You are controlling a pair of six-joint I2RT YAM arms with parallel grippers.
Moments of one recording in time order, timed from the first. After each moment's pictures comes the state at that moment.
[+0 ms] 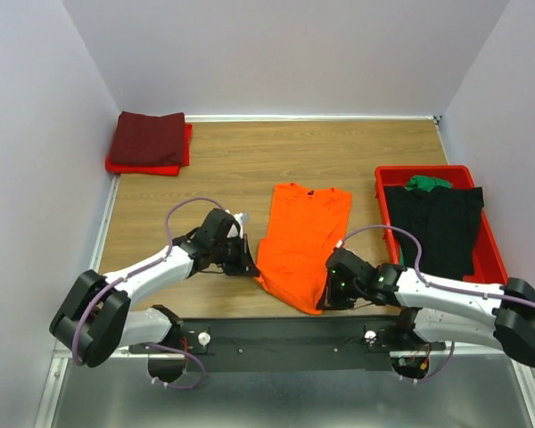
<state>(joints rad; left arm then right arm) -0.61 1.21 0.52 -0.24 0.46 -0.71 0.99 1.07 0.40 -0.40 -0.09 1.08</state>
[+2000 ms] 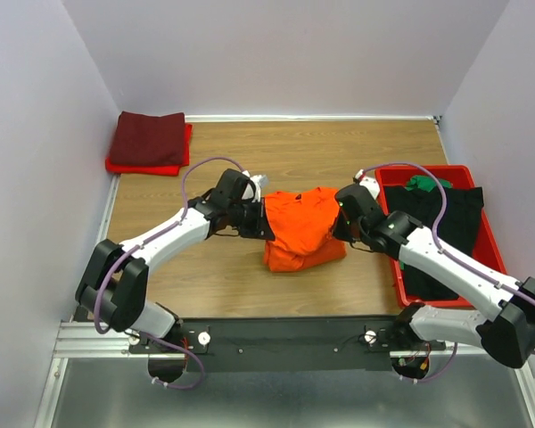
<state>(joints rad) -0.57 1.45 0.94 -0.35 0.48 -0.54 0.72 1.17 0.92 -0.62 0.33 0.80</state>
